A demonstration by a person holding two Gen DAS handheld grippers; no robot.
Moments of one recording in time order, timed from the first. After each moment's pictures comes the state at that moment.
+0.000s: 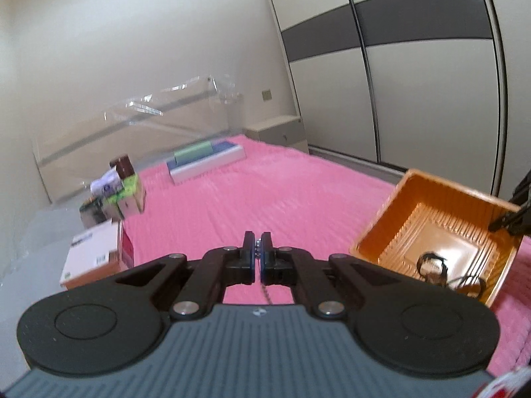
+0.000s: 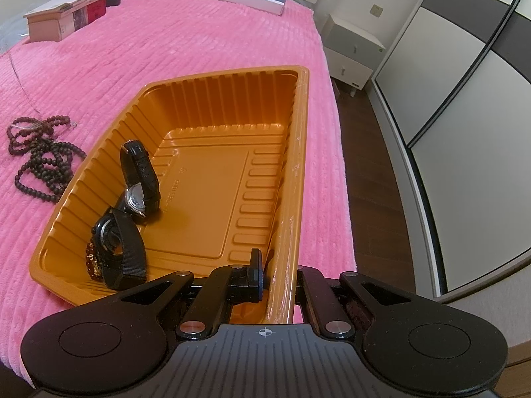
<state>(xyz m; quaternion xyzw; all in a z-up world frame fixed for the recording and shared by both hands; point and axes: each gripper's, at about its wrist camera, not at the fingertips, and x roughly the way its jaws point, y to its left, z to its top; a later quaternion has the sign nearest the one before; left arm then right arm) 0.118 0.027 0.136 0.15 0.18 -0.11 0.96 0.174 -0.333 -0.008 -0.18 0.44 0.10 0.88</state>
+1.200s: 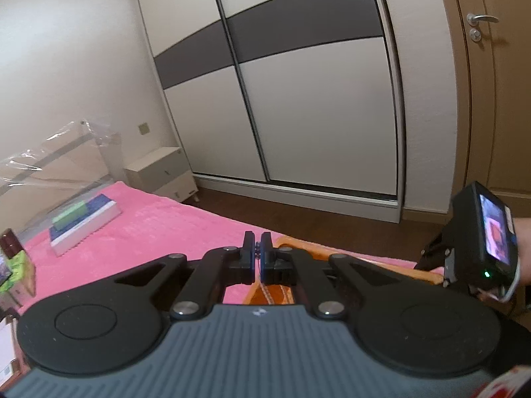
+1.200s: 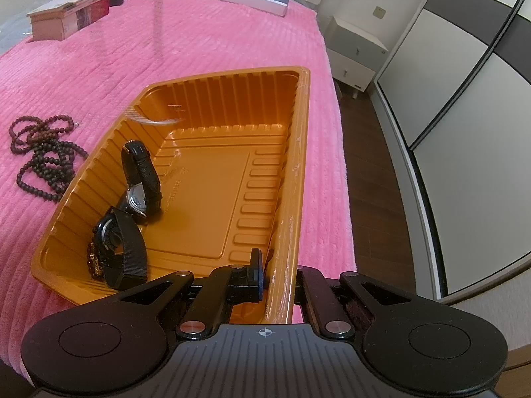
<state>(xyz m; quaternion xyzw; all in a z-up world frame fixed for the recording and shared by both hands) 0.181 -0.147 0.156 0.20 0.18 -0.33 0.91 0.172 -0.333 -0.007 -0.18 0.43 0.10 0.88</state>
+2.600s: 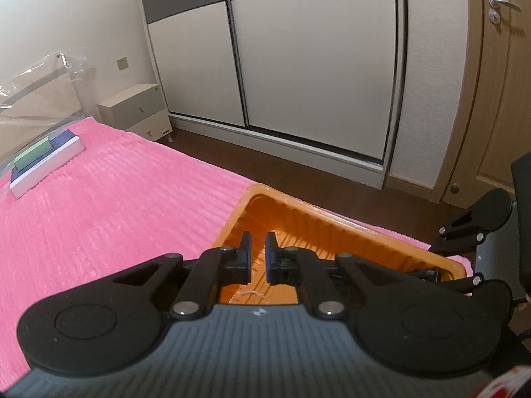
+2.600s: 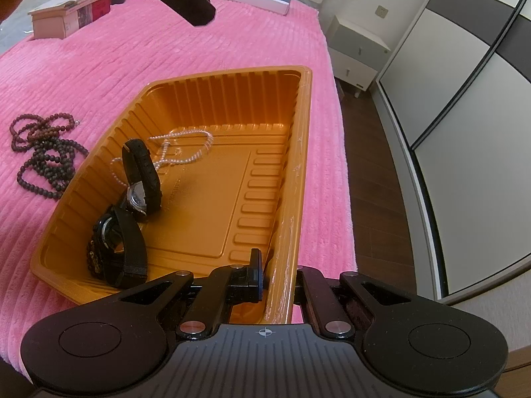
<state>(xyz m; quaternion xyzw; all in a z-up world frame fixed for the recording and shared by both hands) 0.247 -0.180 0.094 0.17 0.29 -0.33 0.88 0.170 -0.332 -0.008 -0.18 0.44 0.10 0.88</state>
